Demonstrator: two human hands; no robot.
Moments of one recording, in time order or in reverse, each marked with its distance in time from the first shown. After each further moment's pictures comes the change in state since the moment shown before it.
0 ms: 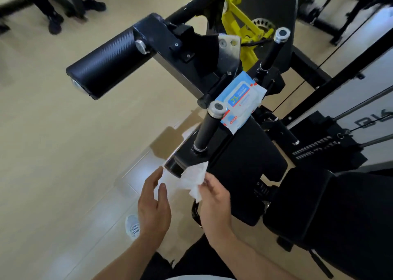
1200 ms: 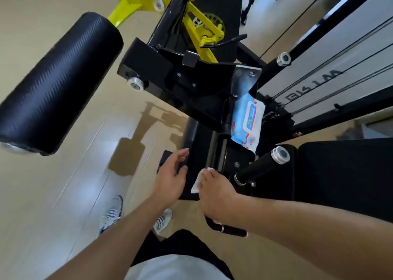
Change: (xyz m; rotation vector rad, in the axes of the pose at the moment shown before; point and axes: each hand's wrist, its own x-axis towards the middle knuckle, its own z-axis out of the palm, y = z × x) left_hand 0.248 0.012 -0.001 -0.106 -0.907 0.111; right_hand 0.141 -0.031 0.123 -2.312 -0.647 0.181
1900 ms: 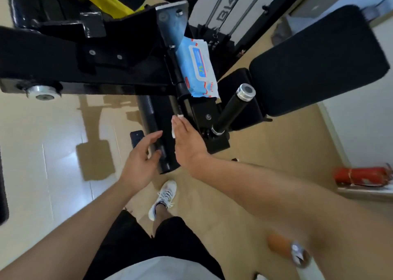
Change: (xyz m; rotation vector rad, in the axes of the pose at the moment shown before) left_hand 0.041 -0.006 -0.052 0.244 -0.549 0.071; right_hand 0.047 -0.015 -0.017 0.142 -0.145 0.474
